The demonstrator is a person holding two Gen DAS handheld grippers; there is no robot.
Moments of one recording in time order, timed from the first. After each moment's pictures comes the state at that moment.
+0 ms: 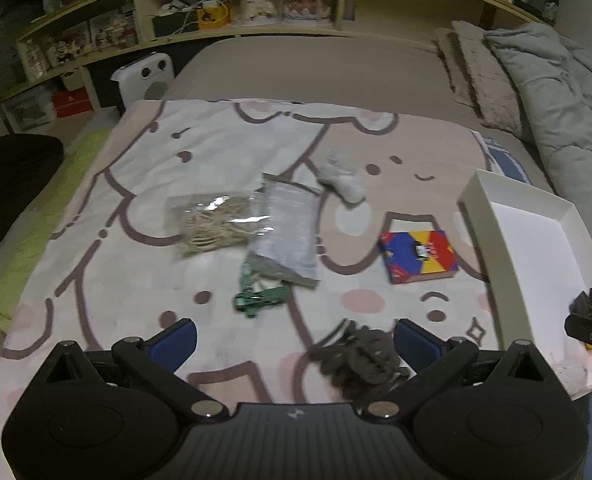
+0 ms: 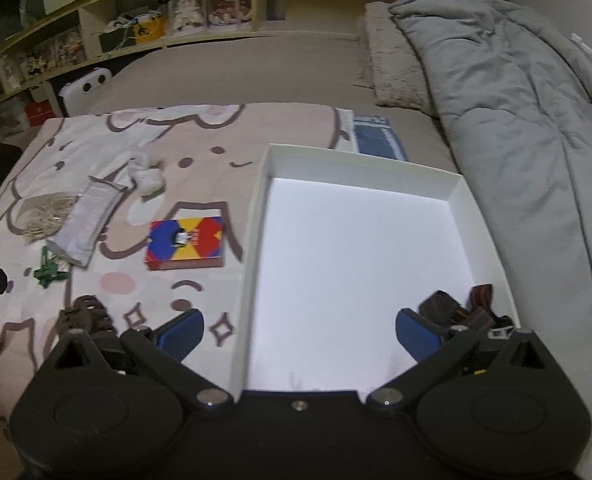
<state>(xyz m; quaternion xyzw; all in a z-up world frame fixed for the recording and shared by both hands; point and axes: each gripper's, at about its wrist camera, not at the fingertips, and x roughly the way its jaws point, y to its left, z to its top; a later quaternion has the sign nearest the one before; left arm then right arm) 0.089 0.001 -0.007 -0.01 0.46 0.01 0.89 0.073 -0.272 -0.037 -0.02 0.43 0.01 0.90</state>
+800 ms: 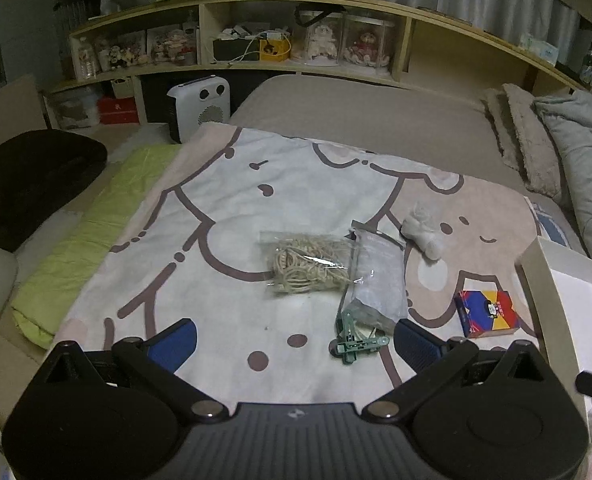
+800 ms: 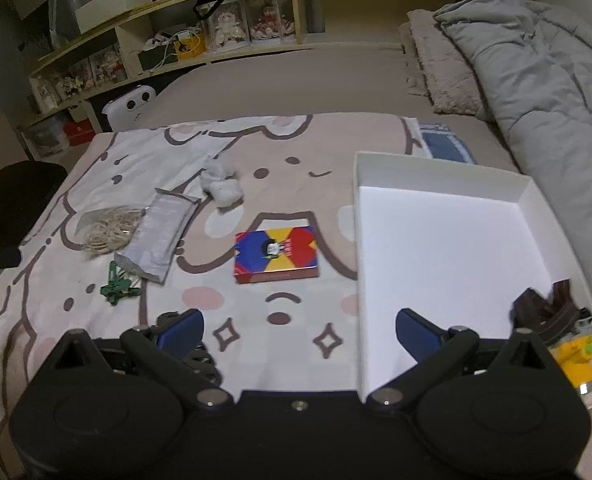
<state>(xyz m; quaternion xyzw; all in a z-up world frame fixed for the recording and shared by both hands) 0.090 0.091 -0.008 -0.05 0.40 0.05 0.91 0.067 -0.212 -0.047 0.03 0.41 0.07 0.91</state>
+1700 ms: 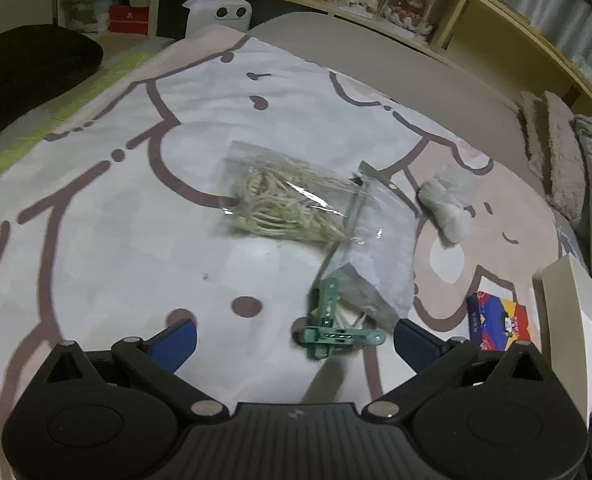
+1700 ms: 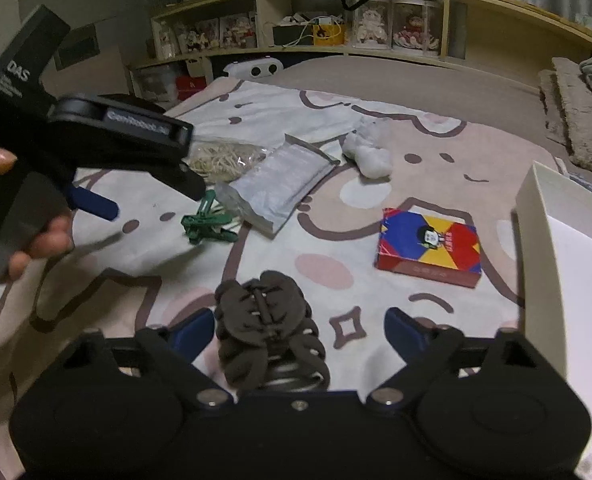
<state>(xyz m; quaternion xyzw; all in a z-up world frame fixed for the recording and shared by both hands) 0.144 0.082 -0.100 -0.17 0.45 0.06 0.87 0.067 -0.131 -0.124 -0.06 0.36 0.23 0.90</state>
